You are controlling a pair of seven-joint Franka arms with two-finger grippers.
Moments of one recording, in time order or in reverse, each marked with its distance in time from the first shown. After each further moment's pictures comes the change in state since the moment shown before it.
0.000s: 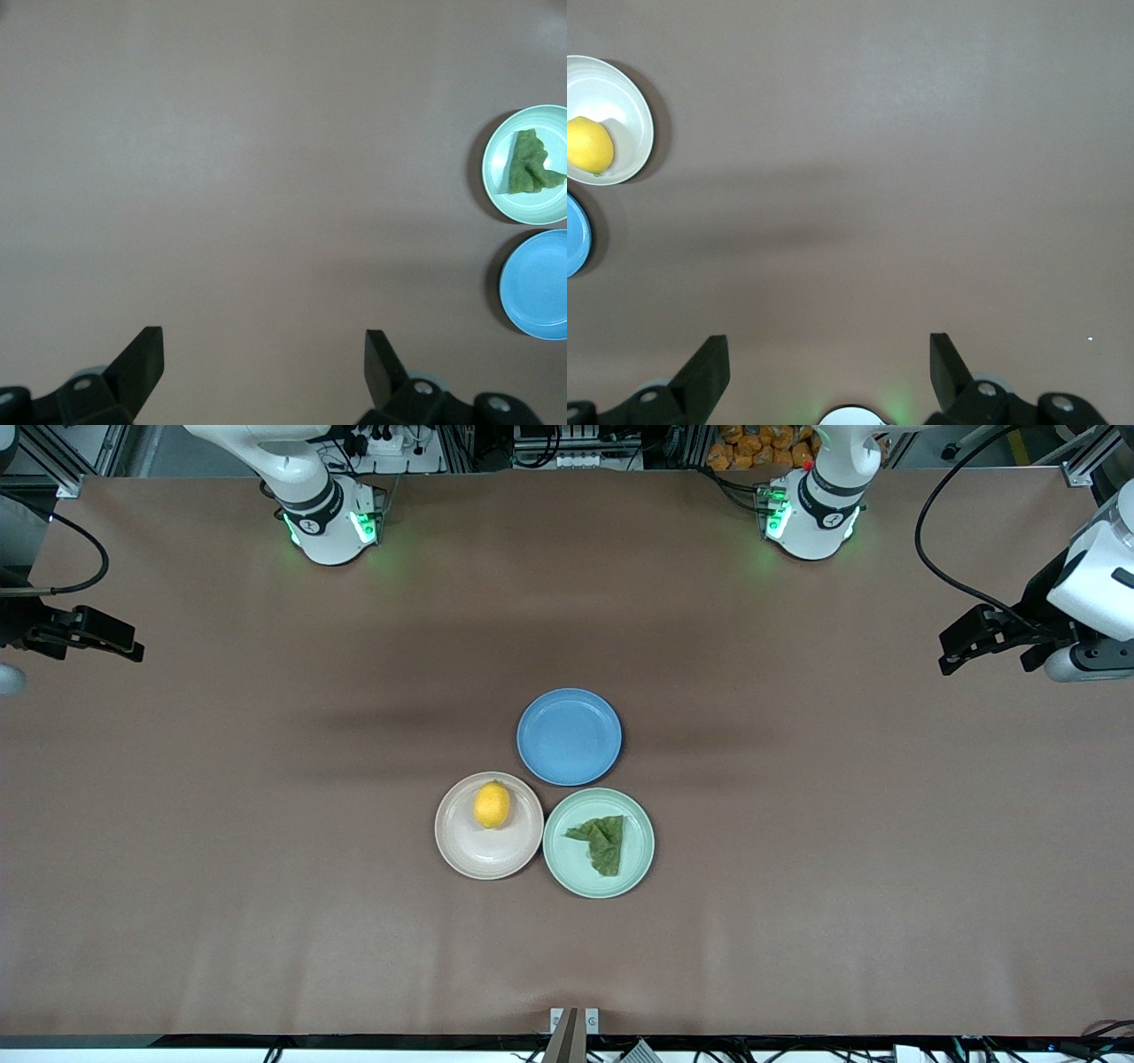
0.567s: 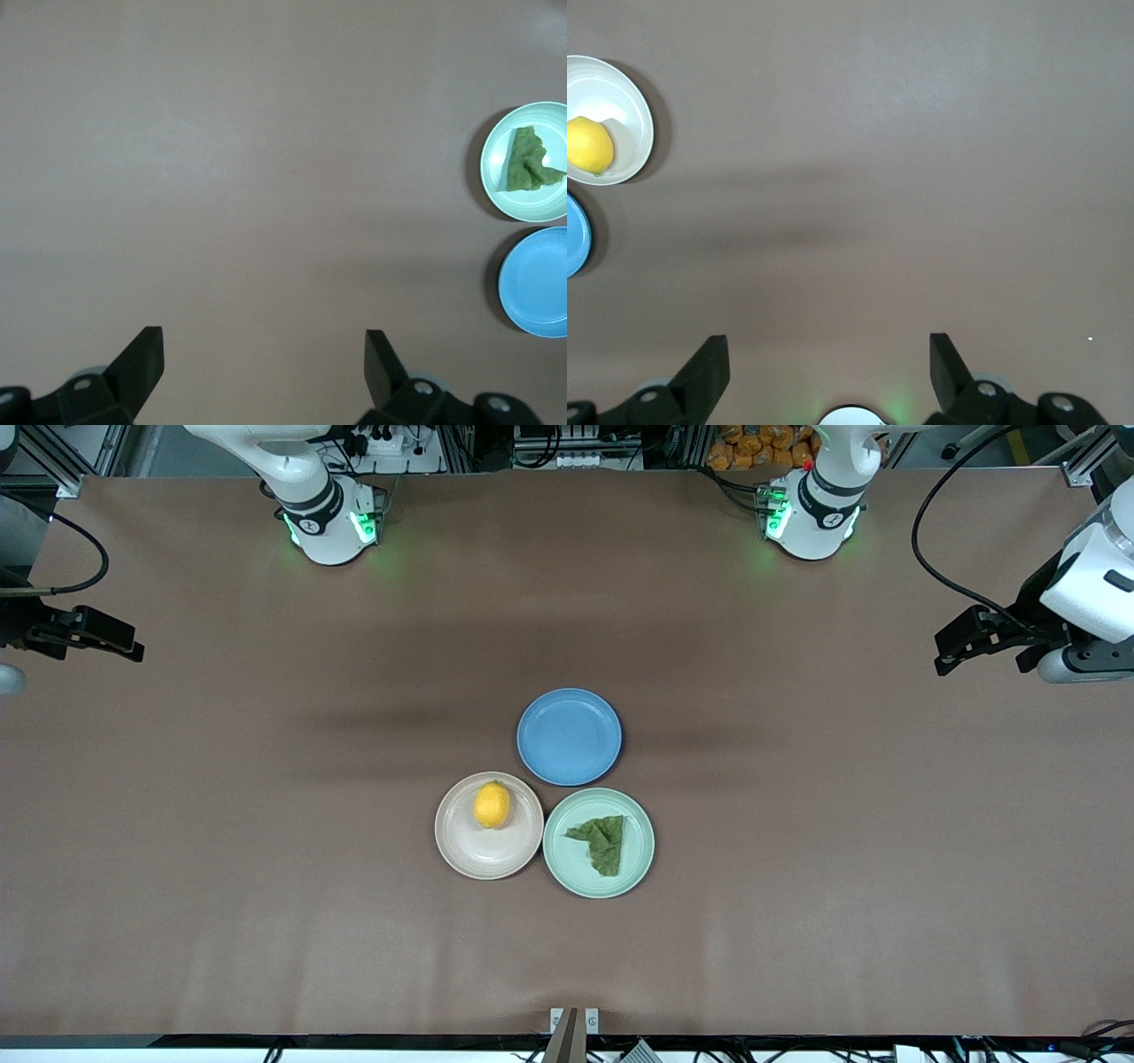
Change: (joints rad) left arm -0.006 0.003 -0.001 0.000 0.000 0.000 0.000; right arm 0.000 0.000 0.000 0.000 0.000 0.000 0.000
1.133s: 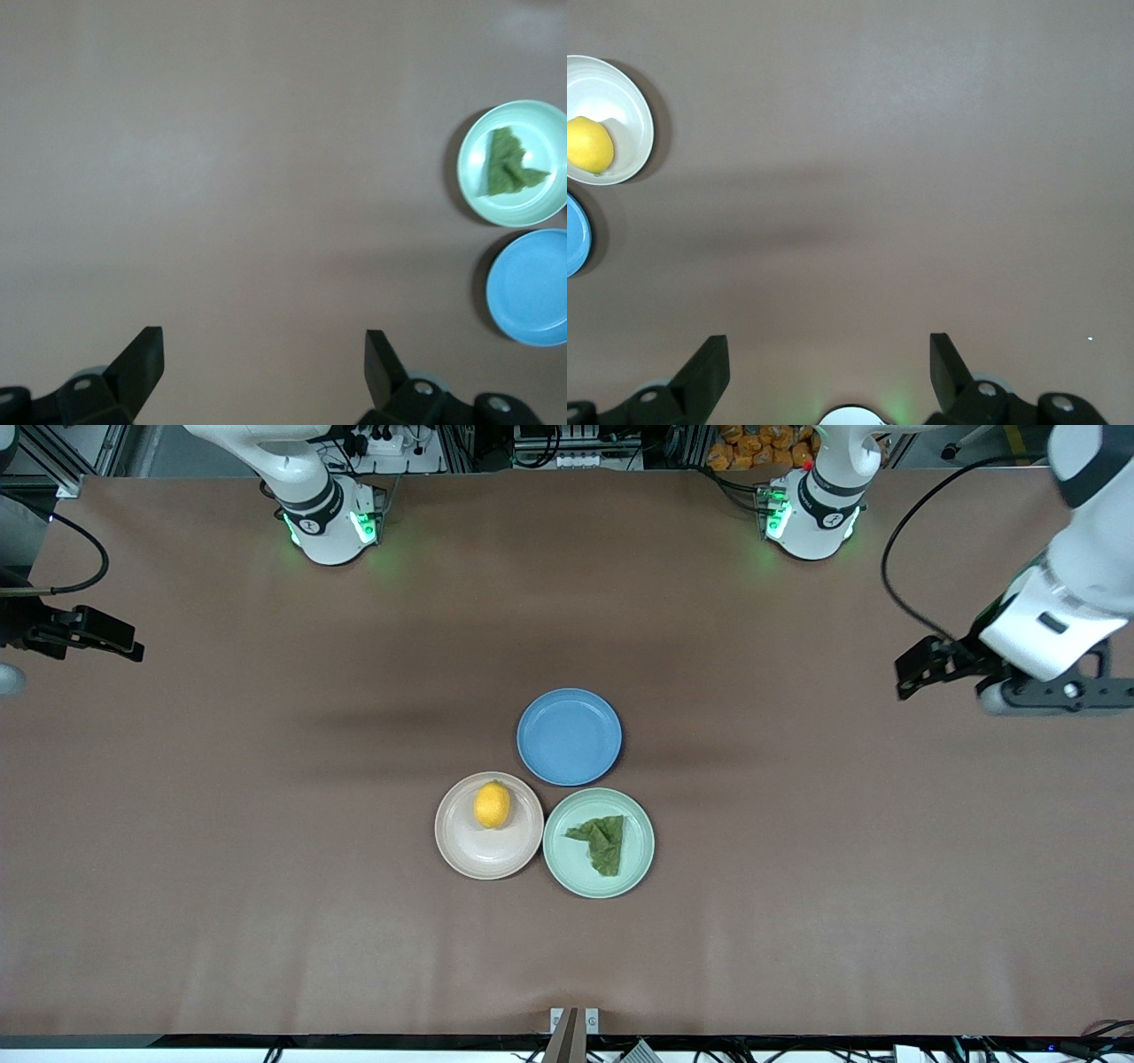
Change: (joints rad) left arm -0.047 0.068 -0.012 -0.003 -0.002 0.082 0.003; right arm 0.000 0.000 0.000 0.000 0.000 -0.001 0.000
